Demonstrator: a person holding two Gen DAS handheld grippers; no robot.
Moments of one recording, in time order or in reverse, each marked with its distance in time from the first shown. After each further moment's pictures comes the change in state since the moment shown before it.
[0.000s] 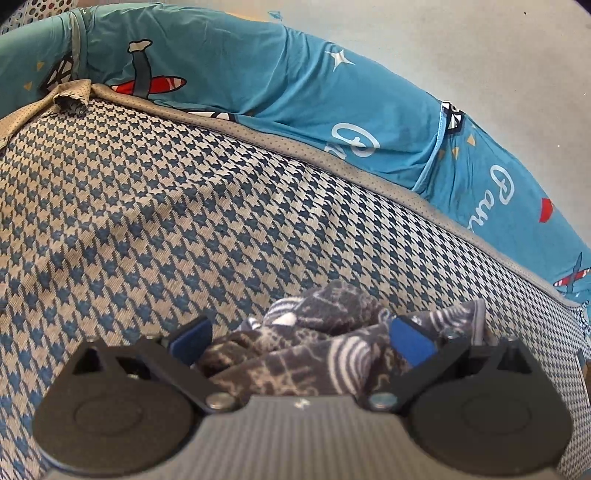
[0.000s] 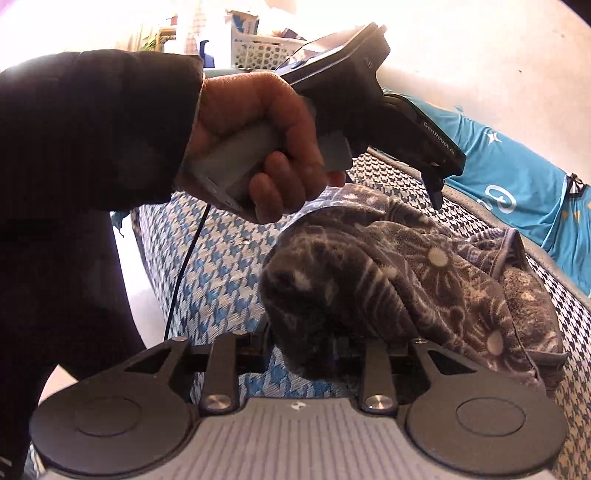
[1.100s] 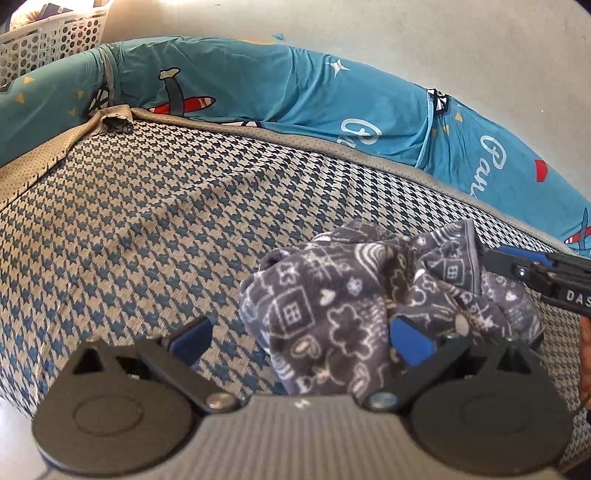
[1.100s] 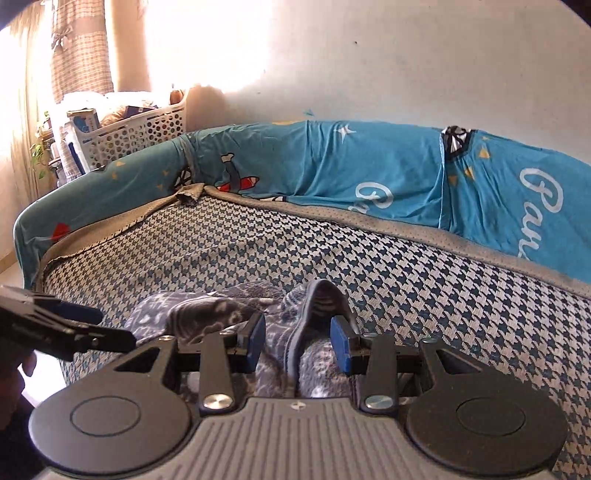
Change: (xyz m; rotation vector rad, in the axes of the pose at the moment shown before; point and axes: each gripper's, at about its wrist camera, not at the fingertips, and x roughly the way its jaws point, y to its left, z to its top) left arm -0.072 -0.001 -0.058 0.113 -0.050 0.097; right arm 0.005 -0.168 0.040 0.422 -0.098 -0.156
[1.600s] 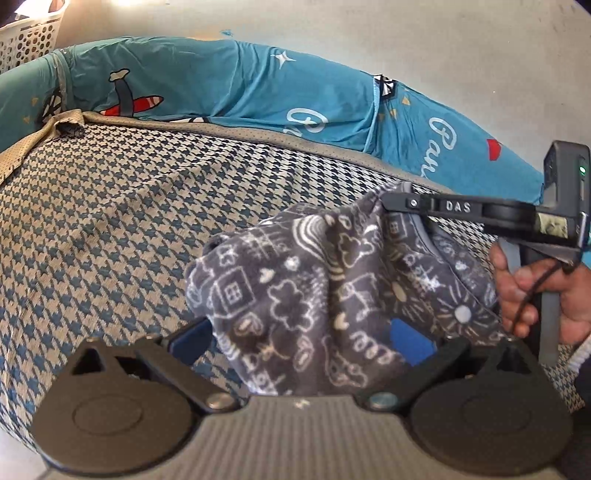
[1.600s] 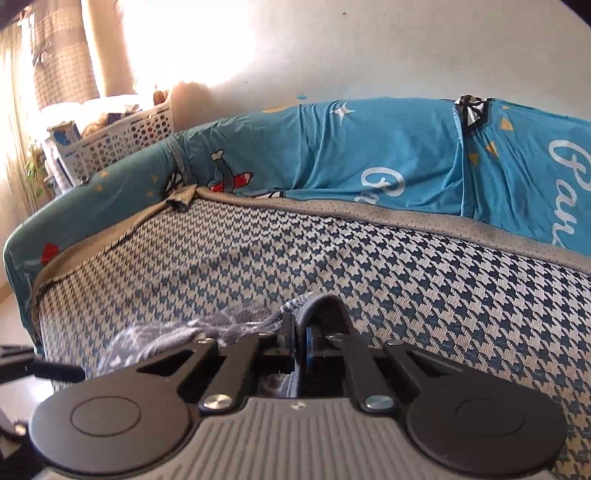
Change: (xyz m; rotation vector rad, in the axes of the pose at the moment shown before) left arm -0.008 -0.015 -0.008 0.084 0.017 -0.150; right arm 0.053 -0.020 0.019 0.114 -0.012 0.035
